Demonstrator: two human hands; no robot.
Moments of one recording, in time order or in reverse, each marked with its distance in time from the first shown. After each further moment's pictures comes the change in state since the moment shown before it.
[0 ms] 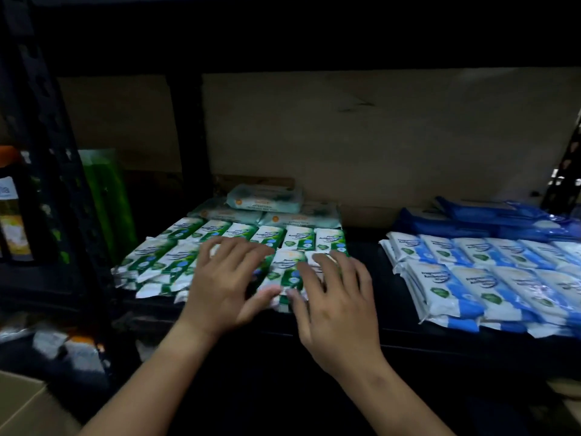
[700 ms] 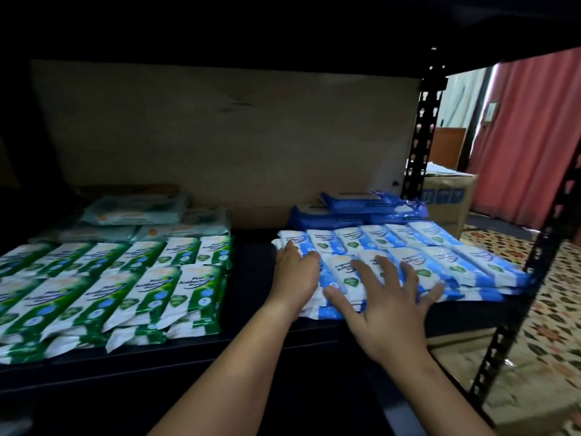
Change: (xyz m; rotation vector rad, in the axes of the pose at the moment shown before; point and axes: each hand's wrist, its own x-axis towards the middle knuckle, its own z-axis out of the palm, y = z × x) left_hand 0.145 0.229 0.121 -1.137 -0.482 -1.029; right_hand -0.064 0.194 -0.079 -0.229 -0.400 0.690
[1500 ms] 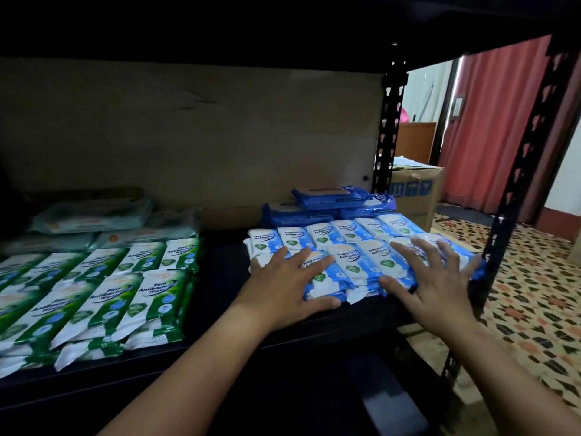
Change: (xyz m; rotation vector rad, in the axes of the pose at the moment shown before) left_hand -0.011 -0.005 -0.003 1.203 -0.415 0.571; right_hand 0.040 0.139 -0.011 -0.072 0.084 -0.060
